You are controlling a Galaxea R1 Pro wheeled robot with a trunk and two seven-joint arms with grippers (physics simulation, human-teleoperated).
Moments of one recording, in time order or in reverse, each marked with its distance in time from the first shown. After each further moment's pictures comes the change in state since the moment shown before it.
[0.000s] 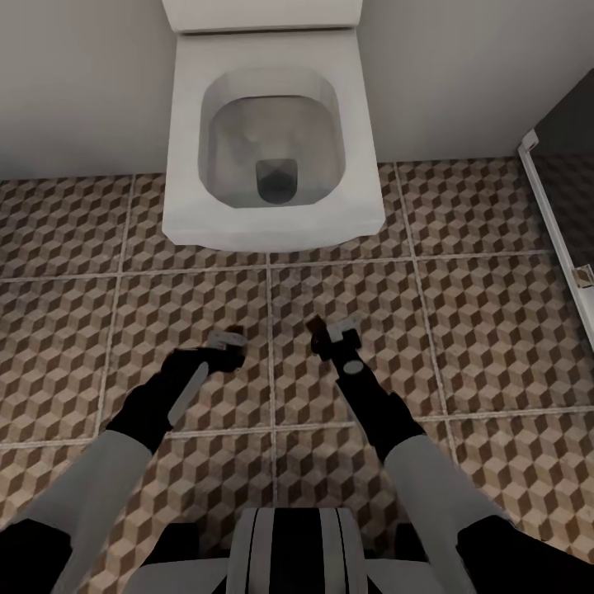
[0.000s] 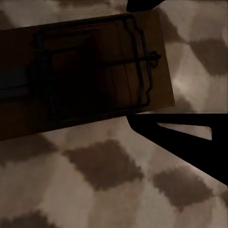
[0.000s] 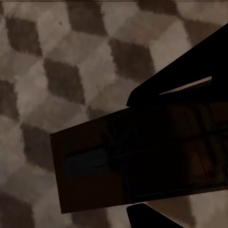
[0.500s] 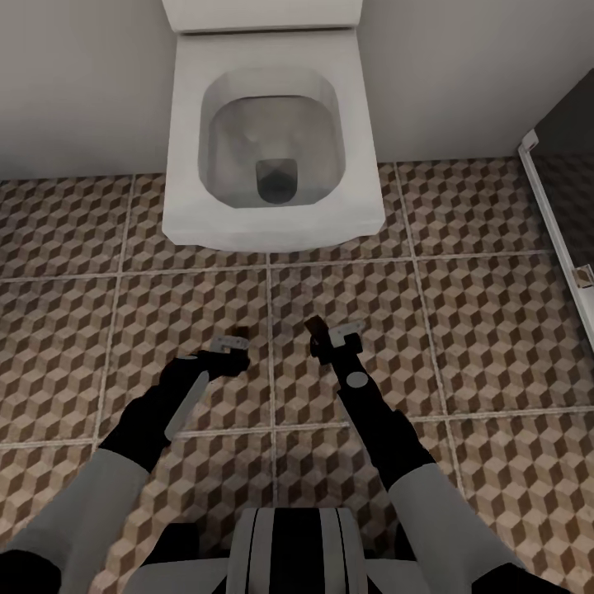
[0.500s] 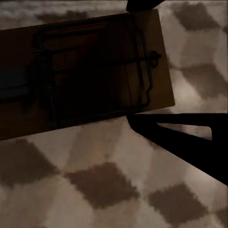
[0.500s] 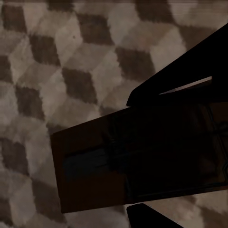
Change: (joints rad) left arm 0.075 0.002 -0.001 -0.132 0.000 0.002 0.000; right arm 0.120 0.000 0.001 -0.203 0.001 0.003 -0.001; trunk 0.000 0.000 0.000
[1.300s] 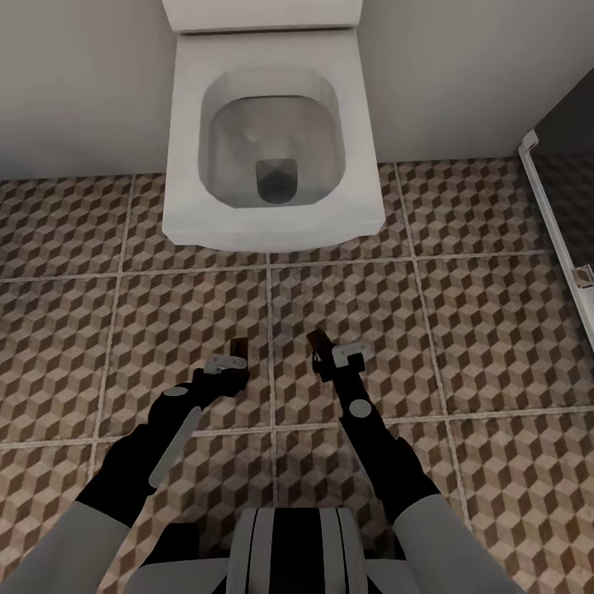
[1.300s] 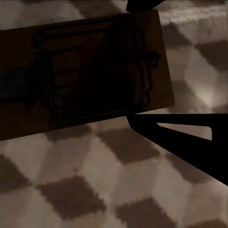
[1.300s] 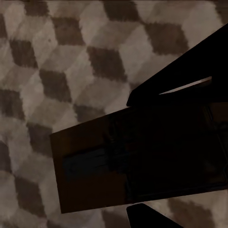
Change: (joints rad) left arm 0.183 0.036 -0.004 -0.182 0.001 -0.111 0.000; right arm 0.106 -0.007 0.001 -0.015 -0.001 -0.134 -0.046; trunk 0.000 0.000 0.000
